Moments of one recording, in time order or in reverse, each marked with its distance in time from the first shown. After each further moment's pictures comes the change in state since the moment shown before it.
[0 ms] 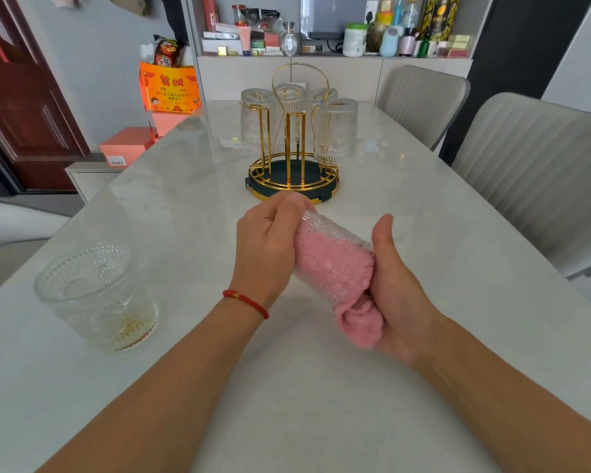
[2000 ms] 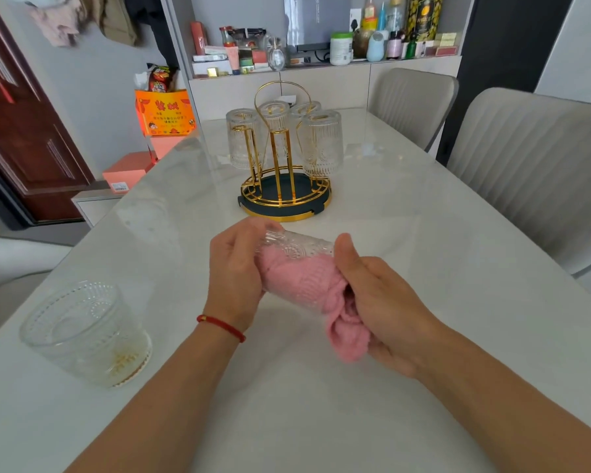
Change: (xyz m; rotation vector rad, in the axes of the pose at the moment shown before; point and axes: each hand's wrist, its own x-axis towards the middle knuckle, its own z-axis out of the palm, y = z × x) left_hand 0.005 -0.002 -0.010 -0.180 0.046 -0.176; right_hand -0.006 -0.006 -0.006 -0.270 -0.037 -0.227
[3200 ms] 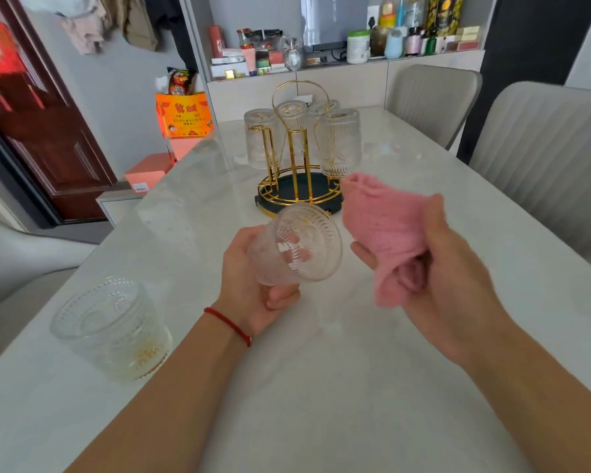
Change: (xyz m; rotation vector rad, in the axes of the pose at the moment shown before) left_hand 0.011 -0.018 -0.023 -0.504 -0.271 -0.628; right_hand 0.008 -0.019 -0.019 0.474 0.214 -0.240
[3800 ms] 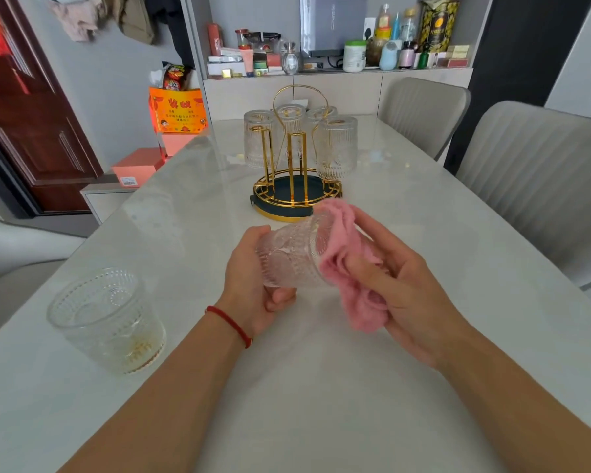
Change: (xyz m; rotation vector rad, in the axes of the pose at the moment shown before) left_hand -0.004 -0.003 0.011 0.124 0.206 -0.002; right_hand -0.005 0.017 -0.002 -0.388 -0.243 -0.056
